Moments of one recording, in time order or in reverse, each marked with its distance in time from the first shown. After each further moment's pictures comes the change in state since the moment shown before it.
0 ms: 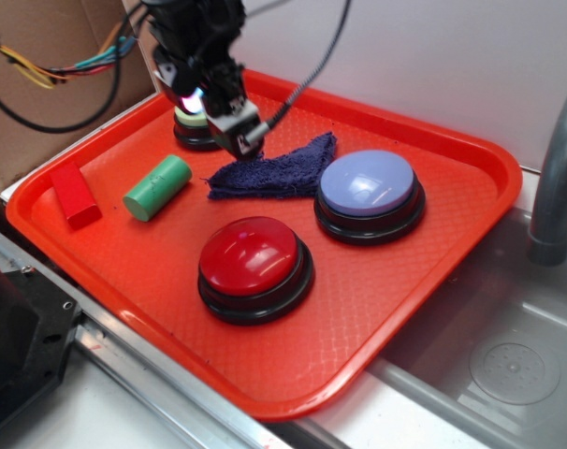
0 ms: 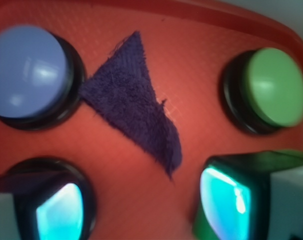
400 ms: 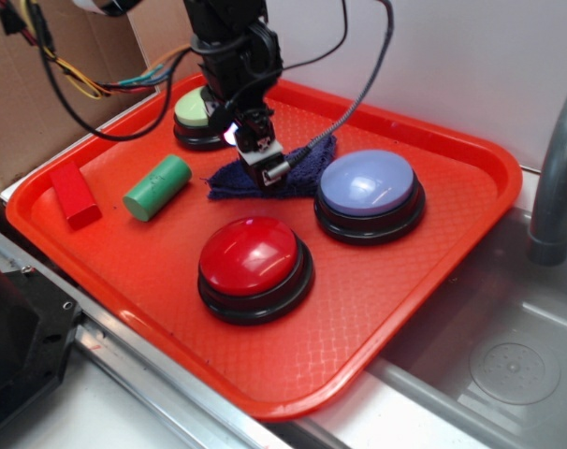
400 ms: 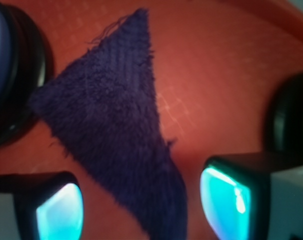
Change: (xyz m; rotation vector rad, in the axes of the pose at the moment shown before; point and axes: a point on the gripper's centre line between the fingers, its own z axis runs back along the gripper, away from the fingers) arm 0.019 0.014 -0.049 -0.083 0.022 -0.125
